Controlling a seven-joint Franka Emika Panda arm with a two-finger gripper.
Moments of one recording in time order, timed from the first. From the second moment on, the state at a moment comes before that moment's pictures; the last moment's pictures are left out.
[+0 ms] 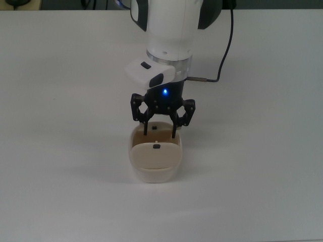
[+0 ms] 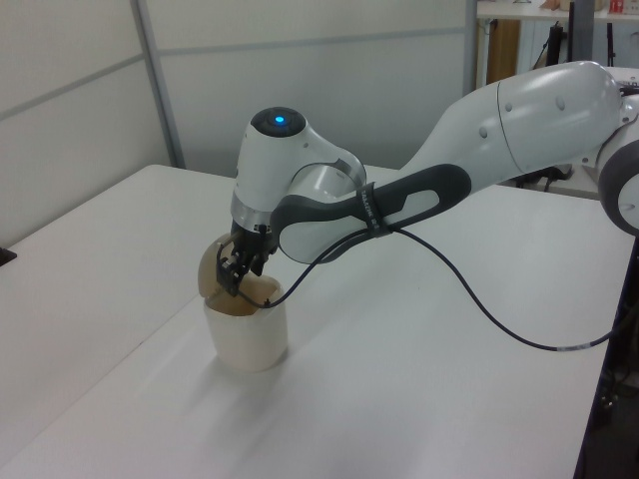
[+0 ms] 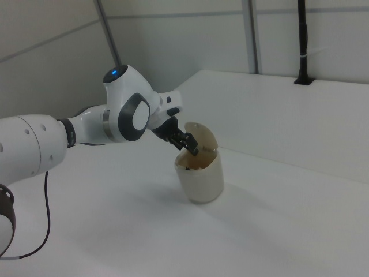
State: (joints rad) arm 0.10 0.38 0.05 -1.58 -0.23 2.37 0.36
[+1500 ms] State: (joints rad) arm -0.01 0.11 0.02 -1.56 -0.05 1.64 0.18
